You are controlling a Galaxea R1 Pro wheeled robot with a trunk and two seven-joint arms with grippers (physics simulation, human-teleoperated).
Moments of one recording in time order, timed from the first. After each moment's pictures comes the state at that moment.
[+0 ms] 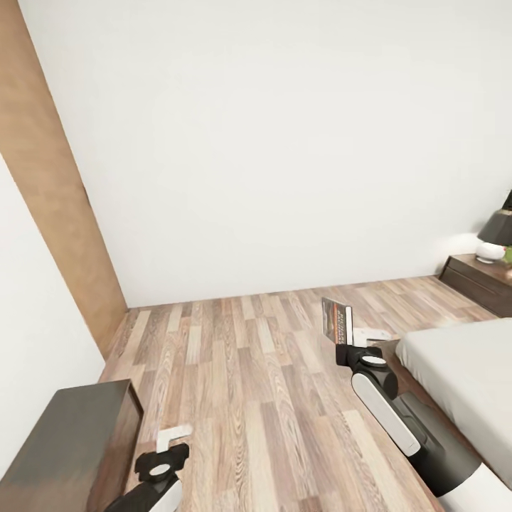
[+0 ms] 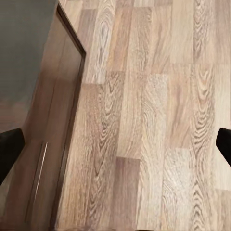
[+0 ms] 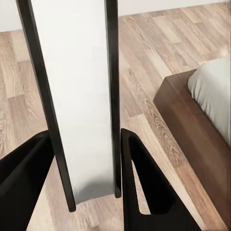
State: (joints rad) left arm -0.45 0.05 -0.67 -0.54 0.74 0.00 0.61; right arm -0.54 -0.26 0.48 -1.43 -0.74 0.64 -0.81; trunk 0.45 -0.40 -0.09
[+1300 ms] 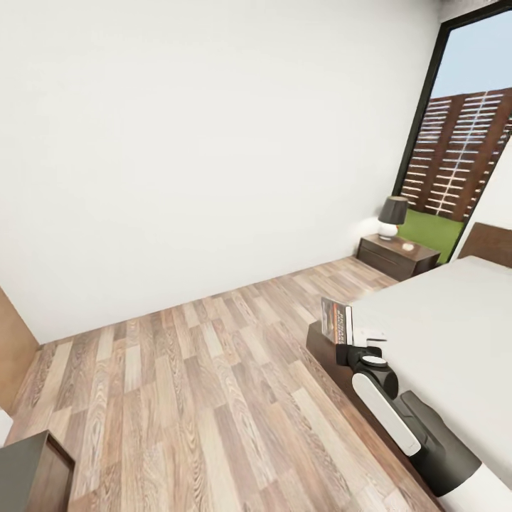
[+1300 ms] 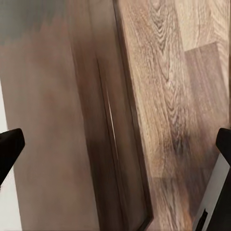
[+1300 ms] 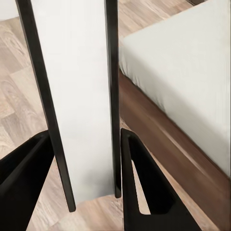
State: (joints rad) left arm -0.19 0.02 -0.67 -0.02 0.74 -0.24 0.58; right arm -0.54 -0.26 0.48 -1.44 -0.74 0.65 -0.81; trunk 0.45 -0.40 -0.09
